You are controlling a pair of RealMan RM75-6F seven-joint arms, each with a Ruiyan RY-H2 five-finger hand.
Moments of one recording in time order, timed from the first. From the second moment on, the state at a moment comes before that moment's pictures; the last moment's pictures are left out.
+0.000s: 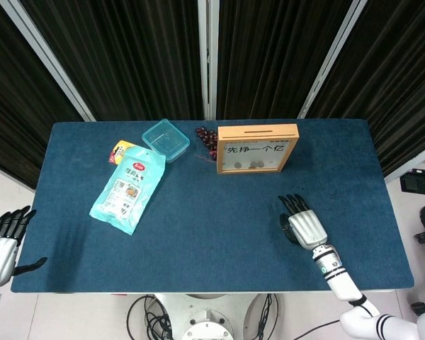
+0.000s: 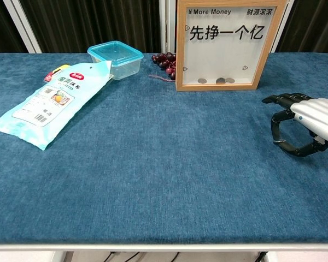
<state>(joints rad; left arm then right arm) -0.08 -1.23 0.01 -1.29 1.58 1.52 -0.25 0.44 -1.66 0.02 -1.09 -1.50 1.15 -0.05</state>
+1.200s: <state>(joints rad) -0.07 -1.22 0.02 -1.30 1.61 1.56 -0.26 0.49 -1.31 0.33 -1.60 -1.46 1.38 -0.03</state>
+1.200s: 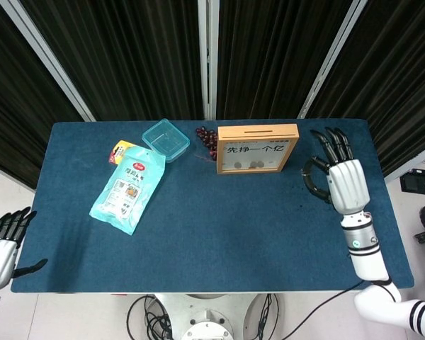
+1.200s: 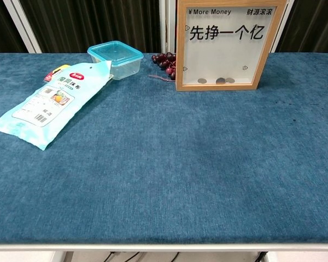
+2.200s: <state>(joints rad) -0.07 -1.21 0.02 -1.32 1.62 1.56 -0.25 1.16 -1.25 0.47 -1.52 -0.14 0.93 -0.73</state>
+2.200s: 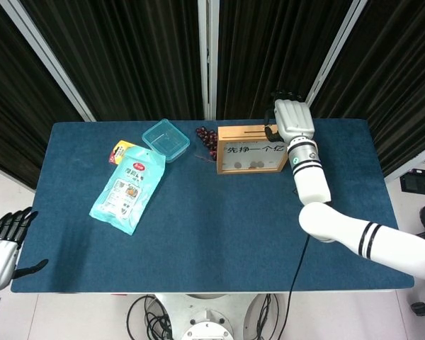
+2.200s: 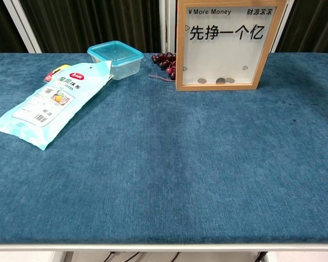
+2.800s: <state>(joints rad) -0.08 -1.21 0.02 -1.29 1.61 1.55 -0.29 1.24 -1.32 0.38 -1.41 -0.08 0.91 -0.77</state>
